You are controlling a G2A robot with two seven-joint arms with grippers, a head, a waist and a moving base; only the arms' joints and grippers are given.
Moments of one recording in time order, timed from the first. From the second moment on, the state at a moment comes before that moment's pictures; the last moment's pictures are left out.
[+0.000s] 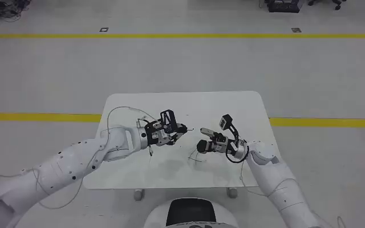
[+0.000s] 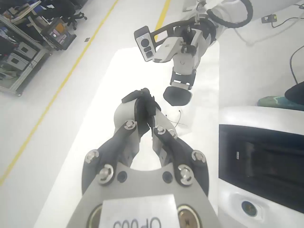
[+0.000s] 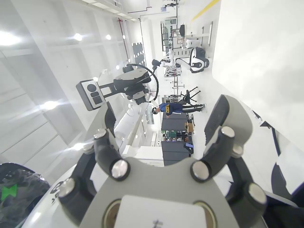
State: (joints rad) left arm 0.72 -0.67 -0.27 -1.75 0.91 -0.33 0.01; right arm -1.36 -1.28 1.24 -1.26 0.43 -0.13 1.10
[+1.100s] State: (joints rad) left arm 0.77 -0.73 -0.31 -1.63 -0.23 -0.34 -0.37; right arm -1.35 -1.25 1.36 -1.28 0.32 -0.34 1.34
